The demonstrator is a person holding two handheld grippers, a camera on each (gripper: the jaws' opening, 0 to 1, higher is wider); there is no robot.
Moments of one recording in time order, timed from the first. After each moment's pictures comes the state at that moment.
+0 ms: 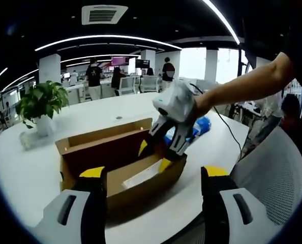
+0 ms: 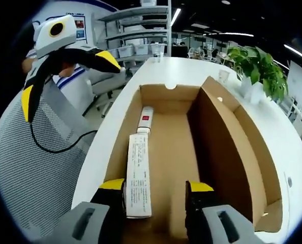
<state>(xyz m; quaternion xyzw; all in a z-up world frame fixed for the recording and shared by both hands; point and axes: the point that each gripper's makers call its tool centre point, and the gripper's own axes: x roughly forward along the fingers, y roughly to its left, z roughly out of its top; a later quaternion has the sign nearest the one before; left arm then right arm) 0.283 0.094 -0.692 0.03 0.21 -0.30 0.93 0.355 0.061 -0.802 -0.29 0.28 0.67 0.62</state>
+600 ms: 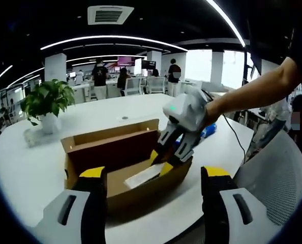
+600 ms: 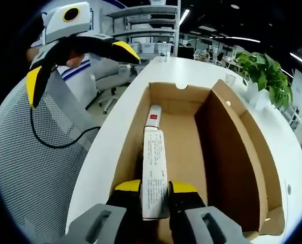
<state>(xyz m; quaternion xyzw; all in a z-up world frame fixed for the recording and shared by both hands) 0.288 0.104 -0.693 0.02 0.21 -0.28 0.94 0.345 0.064 -0.806 -0.31 0.26 0.68 0.61</state>
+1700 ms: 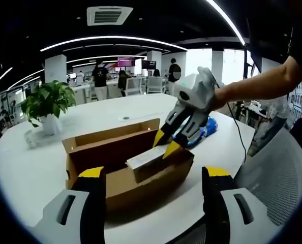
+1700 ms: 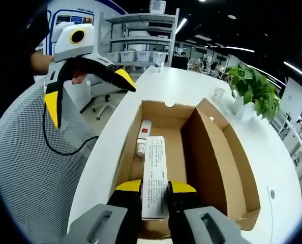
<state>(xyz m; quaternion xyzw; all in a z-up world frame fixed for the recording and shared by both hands) 0.289 0.106 -0.694 0.03 0.21 -0.27 0.94 0.361 0.049 -0.754 -0.30 0.22 0.66 0.65</state>
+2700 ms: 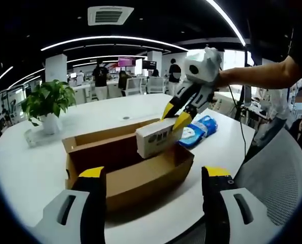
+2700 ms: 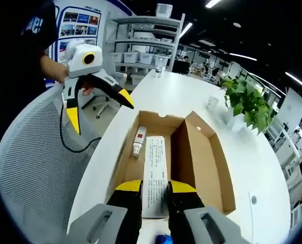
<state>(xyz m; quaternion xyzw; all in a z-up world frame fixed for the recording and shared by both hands) 0.289 0.105 -0.694 0.03 0.21 -0.27 0.94 0.378 0.011 -0.699 -0.33 0.20 0.66 0.64</state>
